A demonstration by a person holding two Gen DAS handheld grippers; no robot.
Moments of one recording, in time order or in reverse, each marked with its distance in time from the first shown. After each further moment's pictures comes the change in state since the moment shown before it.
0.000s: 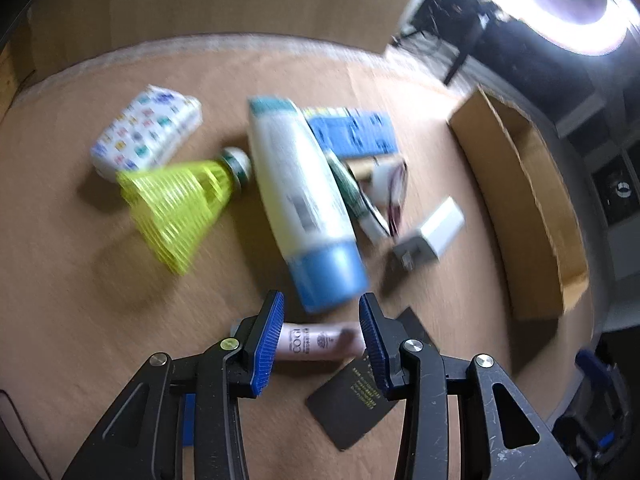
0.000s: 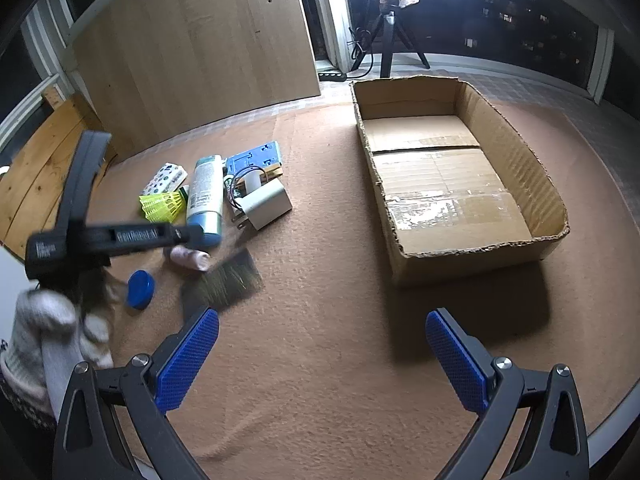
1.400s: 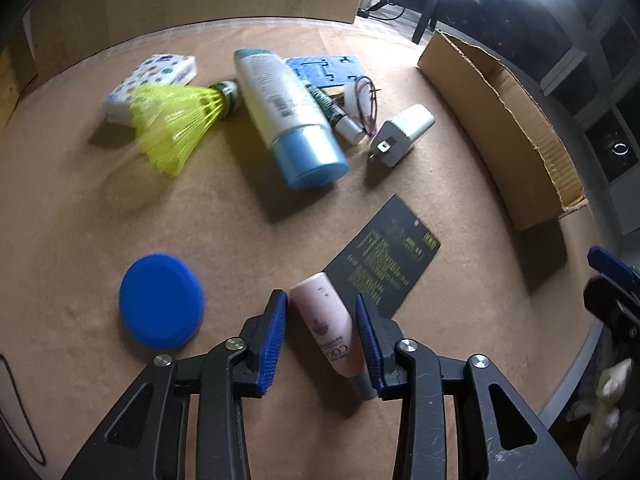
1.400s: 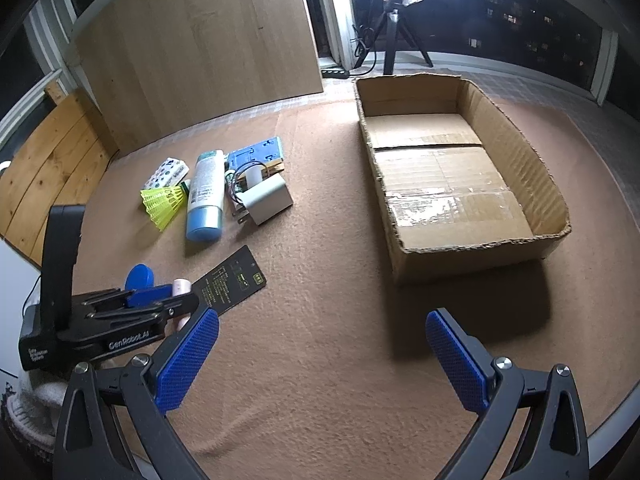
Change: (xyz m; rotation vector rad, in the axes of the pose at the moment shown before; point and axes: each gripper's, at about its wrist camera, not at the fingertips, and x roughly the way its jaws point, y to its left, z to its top) left arm -0.011 -0.021 -0.062 0.094 -0.003 0.039; right arm 0.002 0.000 -0.003 -0.014 0.008 0.008
